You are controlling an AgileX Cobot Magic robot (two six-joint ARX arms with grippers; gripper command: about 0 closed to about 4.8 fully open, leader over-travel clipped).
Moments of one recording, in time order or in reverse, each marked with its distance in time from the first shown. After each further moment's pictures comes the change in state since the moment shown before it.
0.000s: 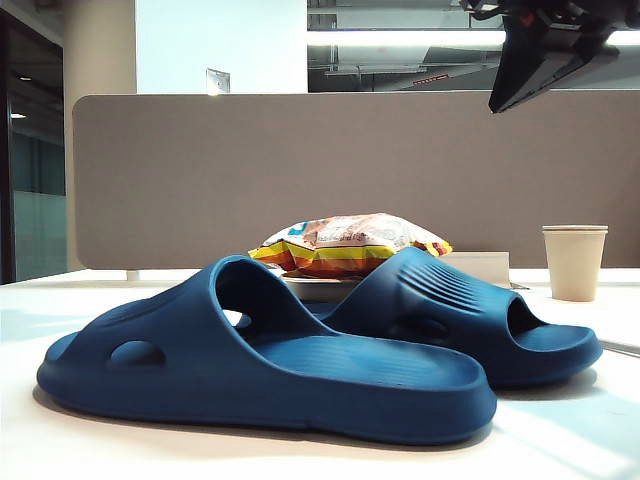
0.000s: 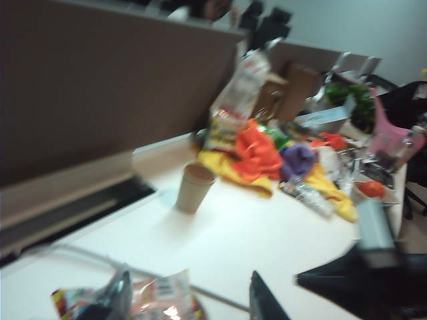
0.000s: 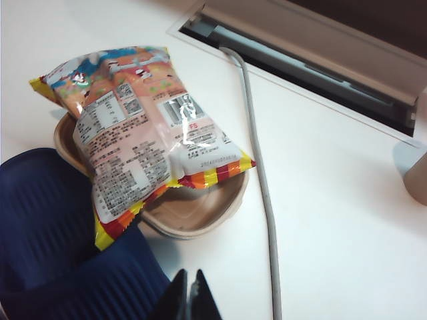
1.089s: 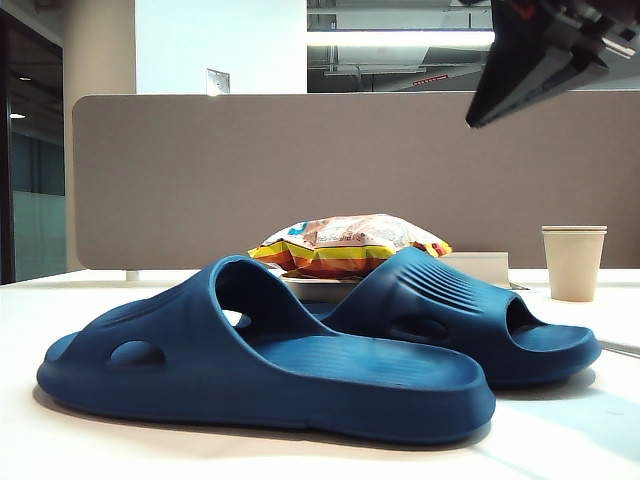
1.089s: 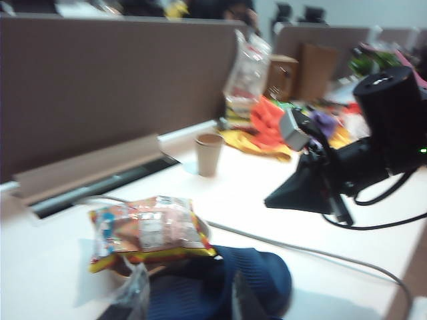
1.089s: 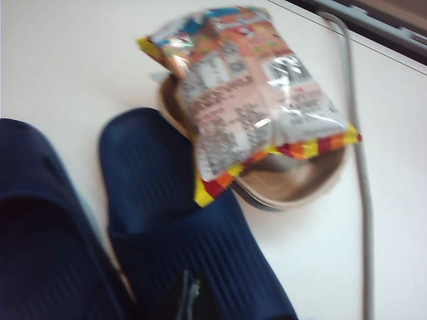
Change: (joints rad) left arm 0.000 -0.903 -0.480 -0.368 -0.175 0.179; right arm 0.001 -0.019 -0.001 -0.099 -0.237 0.021
